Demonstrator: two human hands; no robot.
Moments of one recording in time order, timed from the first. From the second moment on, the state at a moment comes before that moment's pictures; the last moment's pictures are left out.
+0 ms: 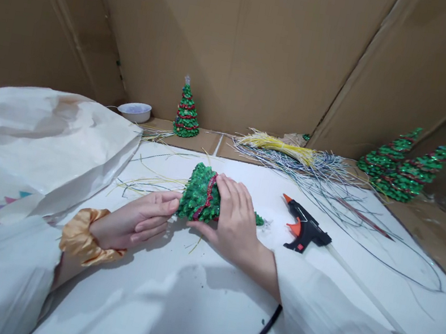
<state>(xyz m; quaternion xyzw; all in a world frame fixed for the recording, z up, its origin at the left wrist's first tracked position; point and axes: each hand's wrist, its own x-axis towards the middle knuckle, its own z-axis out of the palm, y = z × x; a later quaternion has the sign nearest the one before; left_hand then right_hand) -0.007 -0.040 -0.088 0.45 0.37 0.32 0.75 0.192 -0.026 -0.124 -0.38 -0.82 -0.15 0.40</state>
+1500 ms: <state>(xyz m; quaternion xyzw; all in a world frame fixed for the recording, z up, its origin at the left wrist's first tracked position) -0.010 -0.040 -0.087 0.34 0.24 0.37 0.83 0.192 -0.023 -0.133 -0.41 -0.82 -0.06 0.40</state>
